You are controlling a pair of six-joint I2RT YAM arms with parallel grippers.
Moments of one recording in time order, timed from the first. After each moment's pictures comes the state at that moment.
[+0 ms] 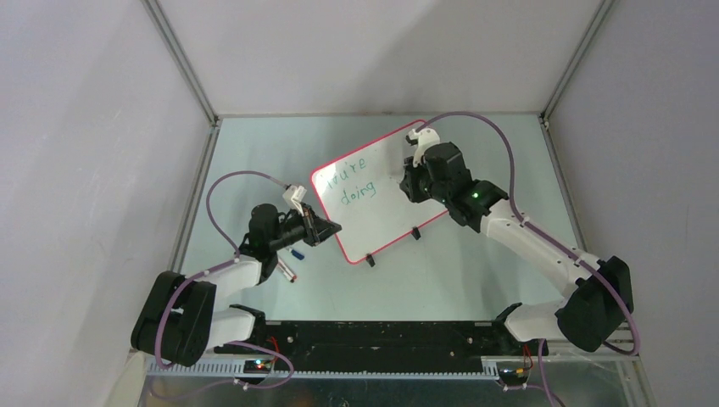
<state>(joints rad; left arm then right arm) -0.27 1.22 0.30 0.63 0.65 -0.46 0.66 1.34 1.15 -0.34 0.07 0.19</state>
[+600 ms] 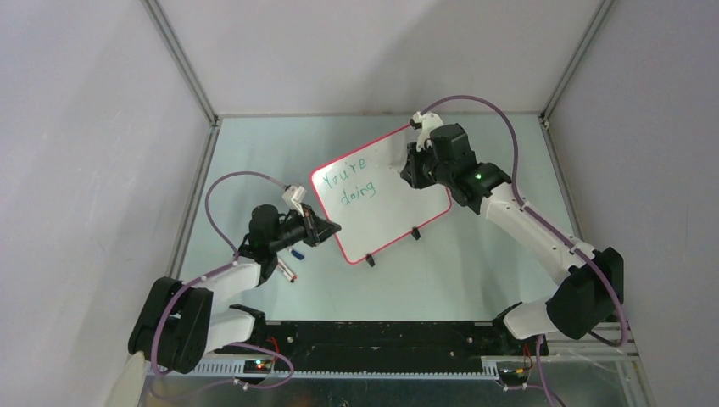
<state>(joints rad) -0.29 1.18 0.30 0.58 0.61 -0.45 0.57 1.41 1.27 -0.40 -0.05 0.20</state>
